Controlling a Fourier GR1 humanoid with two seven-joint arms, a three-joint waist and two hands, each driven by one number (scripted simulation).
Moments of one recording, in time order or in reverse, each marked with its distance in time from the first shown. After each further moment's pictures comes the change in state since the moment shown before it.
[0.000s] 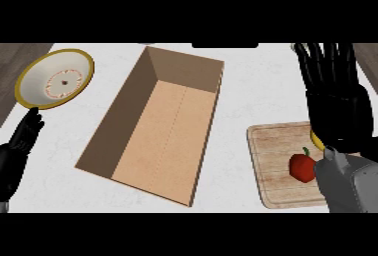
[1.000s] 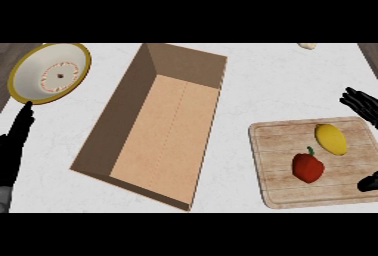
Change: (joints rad) left arm -0.087 0.008 -0.009 0.097 -0.142 0.135 0.139; right arm 0.145 -0.535 -0.035 0.508 0.239 0.594 -0.395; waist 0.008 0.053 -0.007
